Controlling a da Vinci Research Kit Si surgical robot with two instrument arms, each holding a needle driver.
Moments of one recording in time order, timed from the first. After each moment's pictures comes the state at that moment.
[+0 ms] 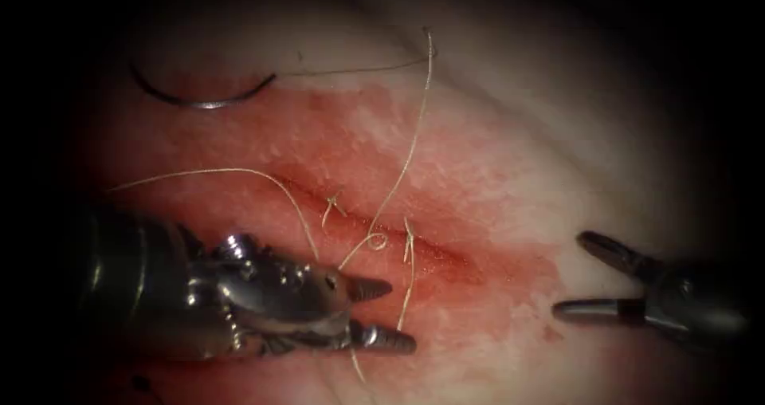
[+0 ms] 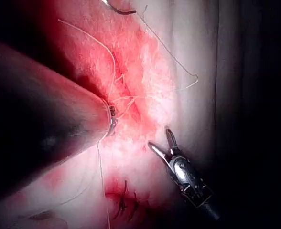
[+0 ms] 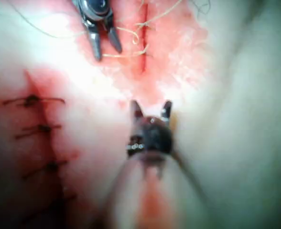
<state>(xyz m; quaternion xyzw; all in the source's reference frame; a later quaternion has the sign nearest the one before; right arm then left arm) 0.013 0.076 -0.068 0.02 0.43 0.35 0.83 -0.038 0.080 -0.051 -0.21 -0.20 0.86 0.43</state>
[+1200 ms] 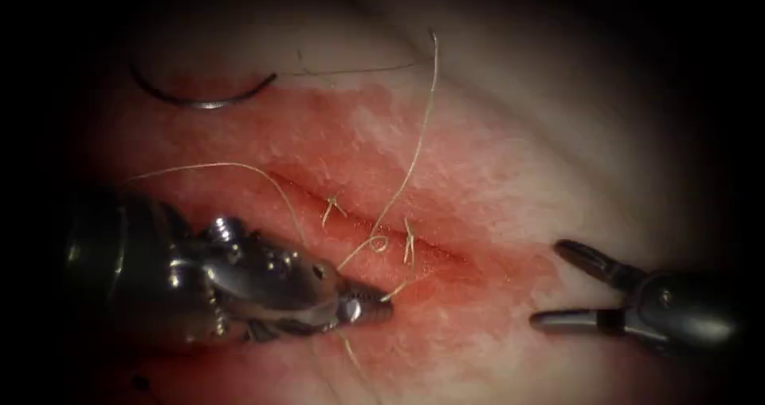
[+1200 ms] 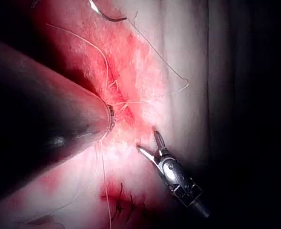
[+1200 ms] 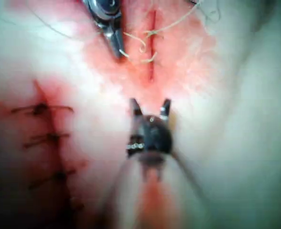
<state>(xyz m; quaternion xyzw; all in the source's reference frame) 0.016 0.075 -0.068 0.04 0.46 0.32 0.83 -0.036 0.083 -0.052 -0.20 -0.18 0.88 0.39</state>
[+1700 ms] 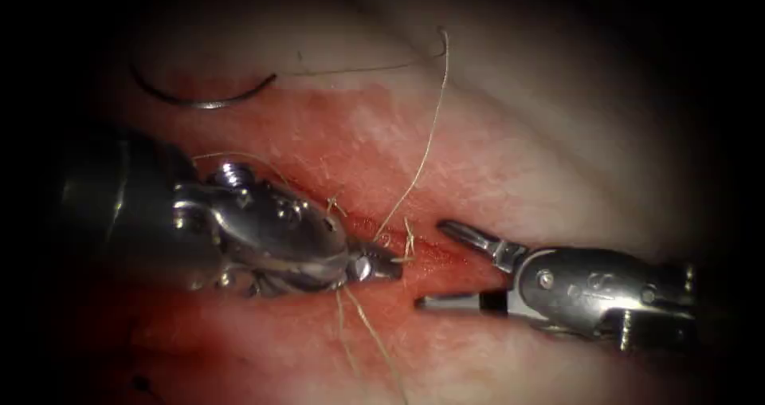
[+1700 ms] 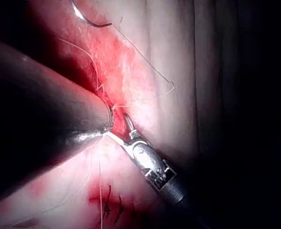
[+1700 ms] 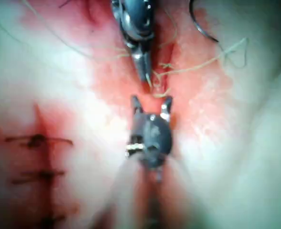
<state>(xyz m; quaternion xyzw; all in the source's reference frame) 0.025 0.076 -0.067 0.01 0.51 0.28 0.81 -0.037 0.086 -0.052 -0.20 -0.19 0.89 0.37</state>
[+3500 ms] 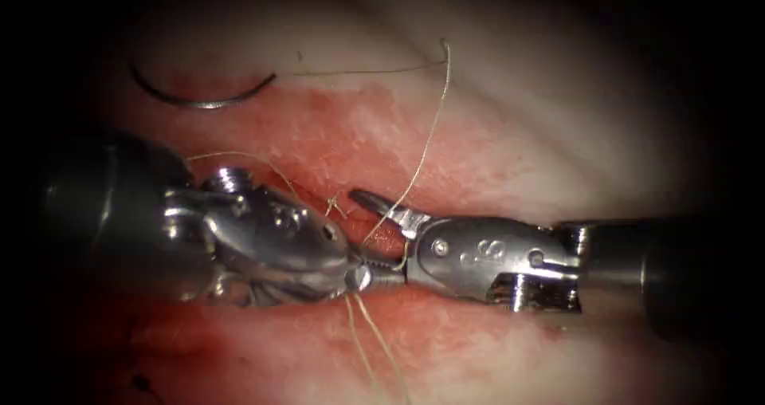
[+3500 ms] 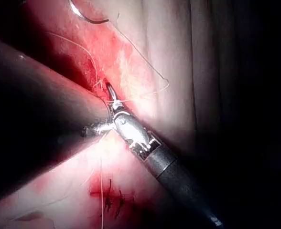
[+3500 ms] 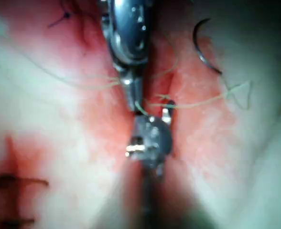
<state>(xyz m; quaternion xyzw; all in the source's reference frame) 0.031 0.077 -0.064 -0.01 0.51 0.26 0.82 -0.037 0.085 -0.054 -0.20 -0.18 0.89 0.35</state>
